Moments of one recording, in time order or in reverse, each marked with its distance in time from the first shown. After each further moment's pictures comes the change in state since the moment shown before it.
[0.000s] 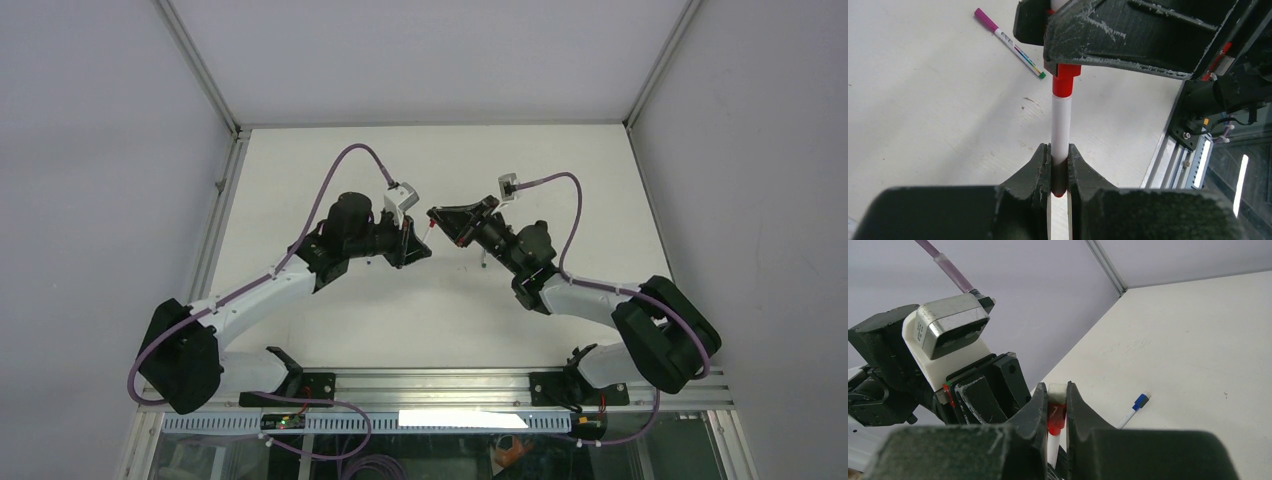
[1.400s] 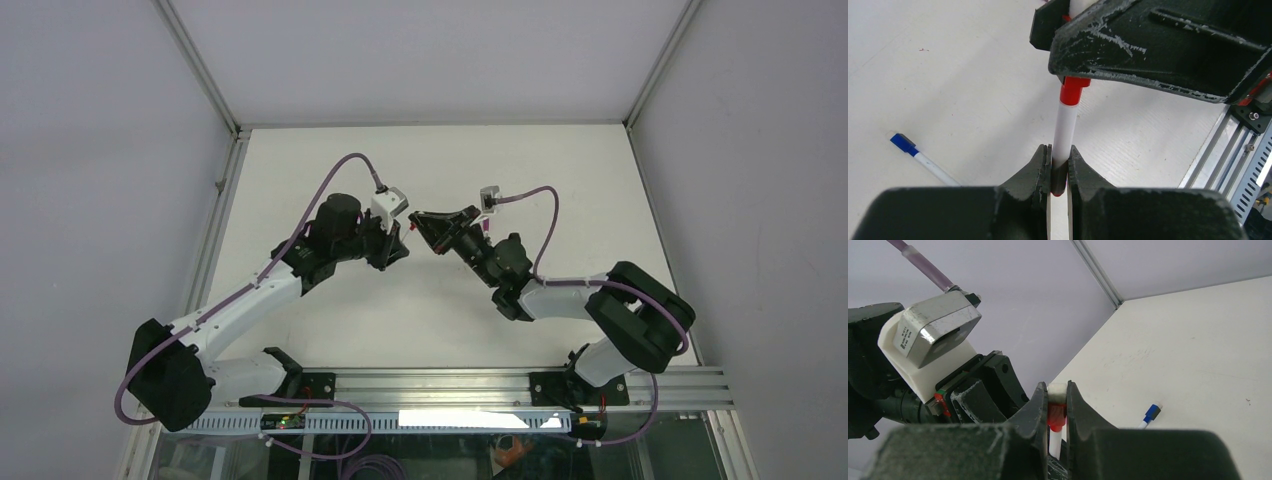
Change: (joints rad) left arm 0.042 -0.098 0.021 -0.216 -0.151 0.192; right arm 0.182 0.140 0.022 0.153 0.260 -0.047
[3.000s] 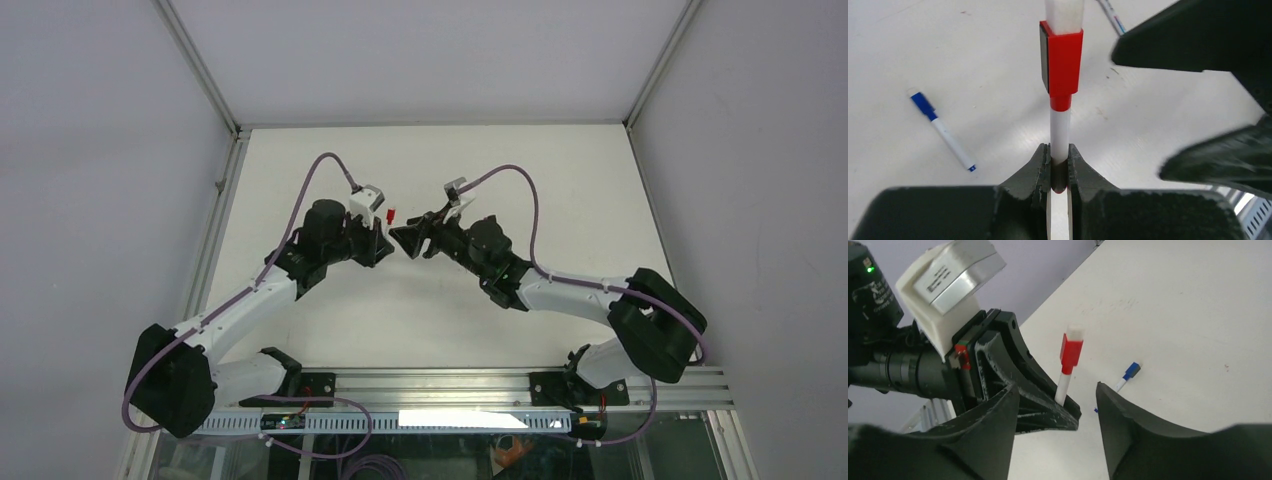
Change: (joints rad) left arm 0.081 -0.021 -0.110 0.078 -0.010 -0.117; right arm 0.032 -0.069 0.181 -0.507 -0.051 -0.164
